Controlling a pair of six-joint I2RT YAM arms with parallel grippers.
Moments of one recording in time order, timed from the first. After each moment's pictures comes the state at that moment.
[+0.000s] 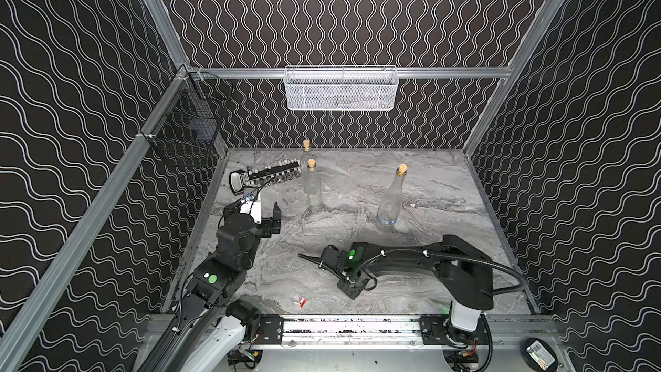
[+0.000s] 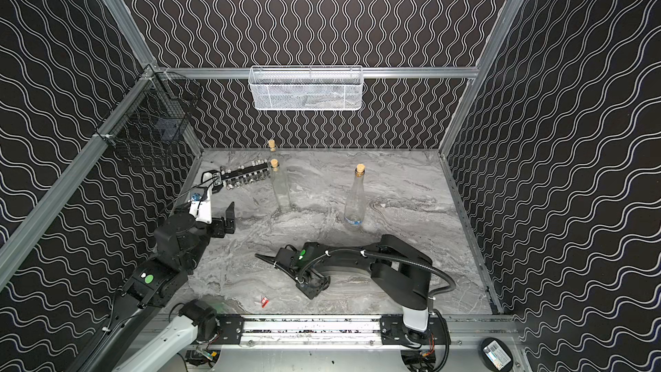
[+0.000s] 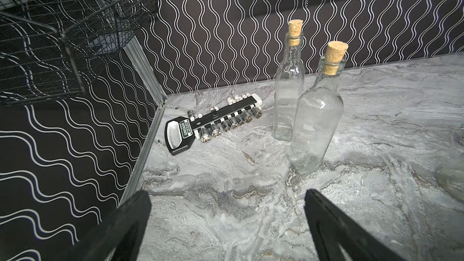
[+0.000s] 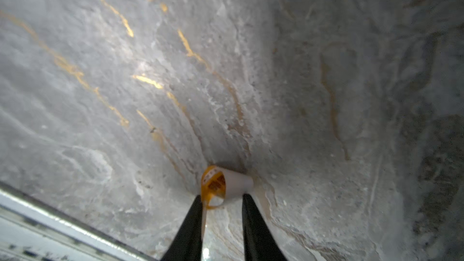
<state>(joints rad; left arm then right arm) -0.45 0.61 0.75 -0.45 -0.47 0.01 1.24 1.87 1.19 -0.90 0.12 0.32</state>
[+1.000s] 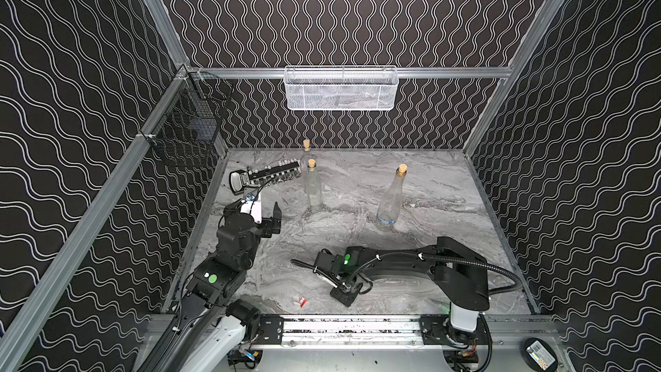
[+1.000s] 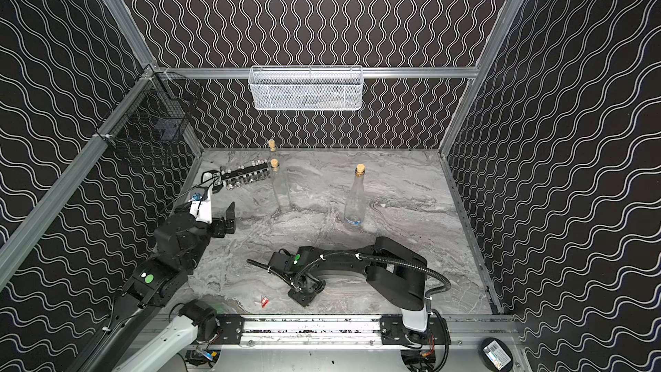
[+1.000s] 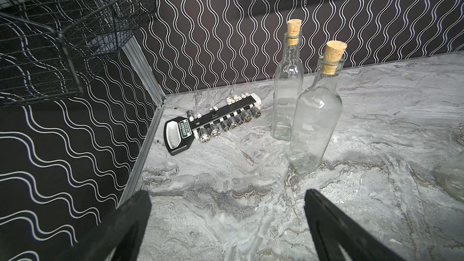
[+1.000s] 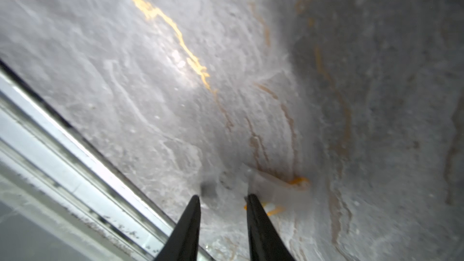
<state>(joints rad) -0.45 0.62 0.75 -0.45 -0.47 0.01 1.27 1.88 1.21 -0.85 -0.04 0.27</state>
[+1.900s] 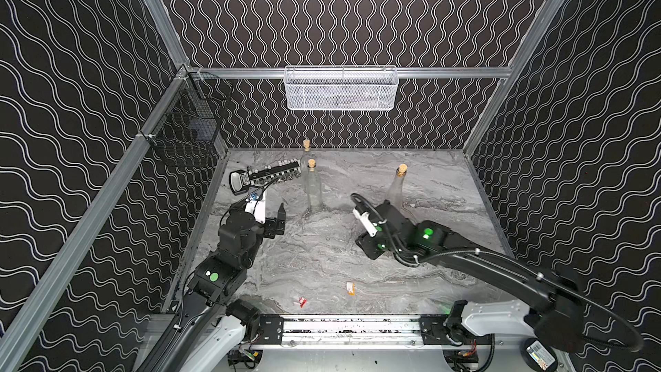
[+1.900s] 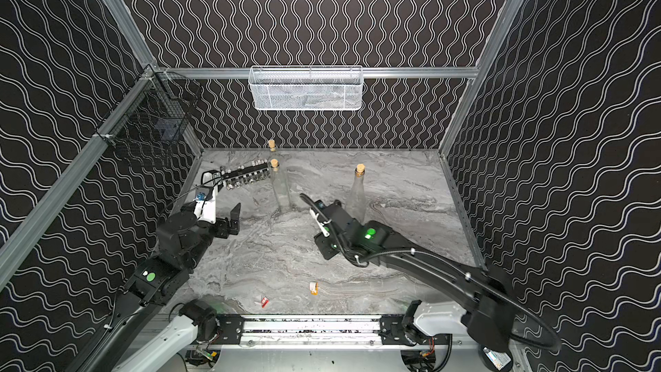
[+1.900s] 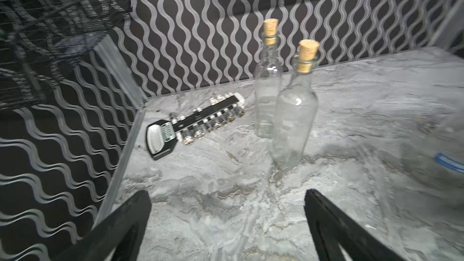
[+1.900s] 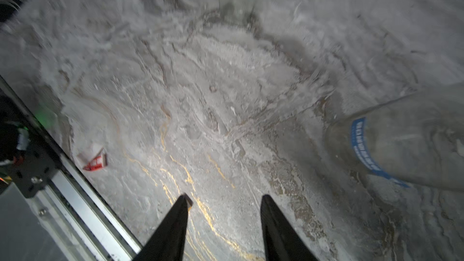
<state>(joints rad) -0.45 0.62 0.75 -0.43 -0.35 0.01 0.95 1.22 1.02 -0.63 0.13 0.27</state>
